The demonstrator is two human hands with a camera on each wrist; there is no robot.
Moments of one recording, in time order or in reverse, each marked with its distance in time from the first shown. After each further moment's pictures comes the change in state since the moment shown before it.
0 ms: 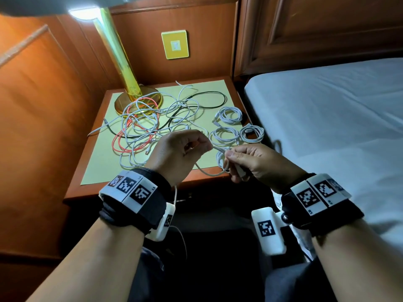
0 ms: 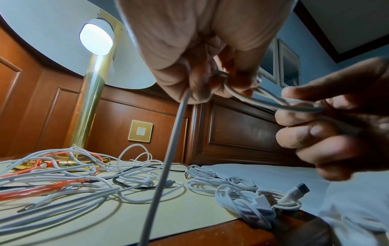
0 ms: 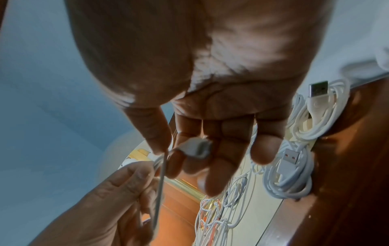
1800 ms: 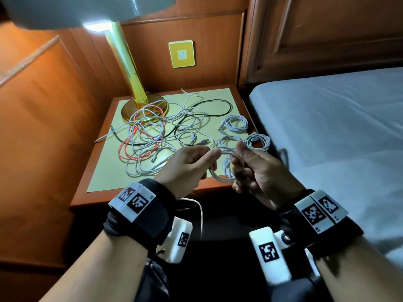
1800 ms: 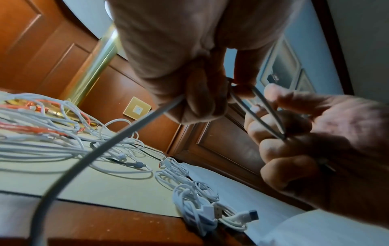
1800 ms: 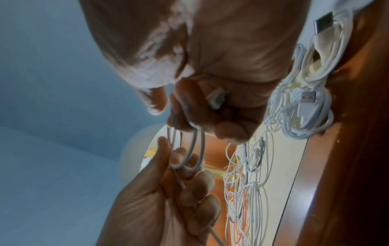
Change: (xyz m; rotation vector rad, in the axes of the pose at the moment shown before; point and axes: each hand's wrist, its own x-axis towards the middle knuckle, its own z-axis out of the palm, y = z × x) left_hand -0.002 -0.006 0.001 -0.297 -0.177 -0.219; right_hand -0.001 -0.013 0.027 0.559 0.097 0.004
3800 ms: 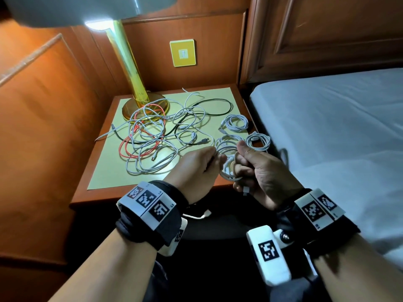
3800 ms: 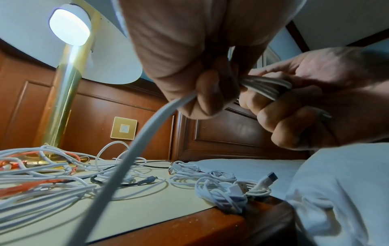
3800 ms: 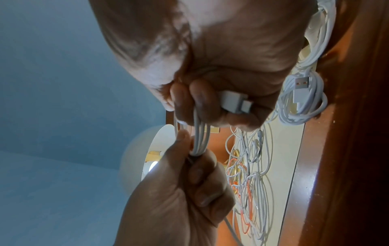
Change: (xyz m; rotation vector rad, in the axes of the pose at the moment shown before) left_hand -0.004 0.008 0.018 0.442 0.041 0.175; right_hand 0.002 0.003 0.000 0.041 0.097 0.088
